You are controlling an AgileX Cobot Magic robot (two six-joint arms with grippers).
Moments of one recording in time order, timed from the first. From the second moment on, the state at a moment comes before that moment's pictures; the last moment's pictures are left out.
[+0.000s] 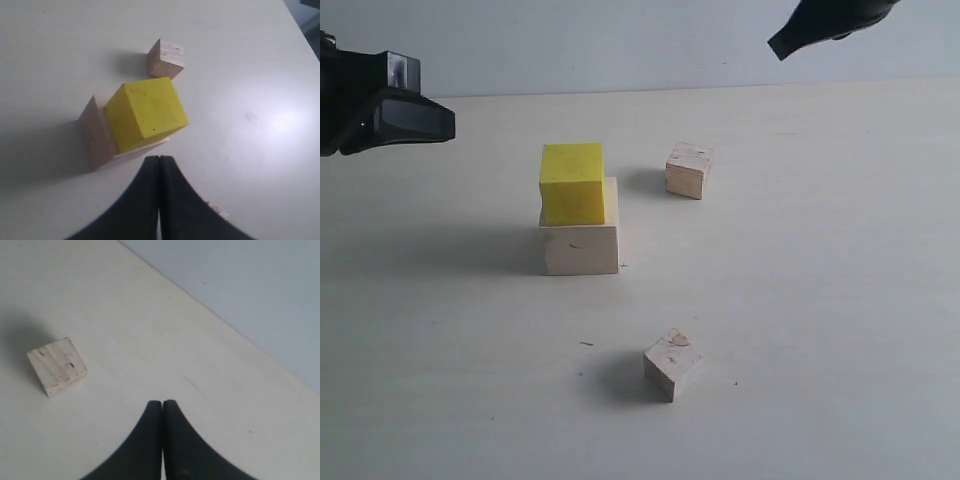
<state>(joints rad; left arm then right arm) -0.22 1.28 -0.85 -0.95 0.64 0.65 0.25 1.74 -1.40 0.01 0.57 -0.48</state>
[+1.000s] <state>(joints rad) -0.22 1.25 -0.85 -0.95 0.83 0.63 0.25 2.11 -1.61 0.67 0.59 -1.38</state>
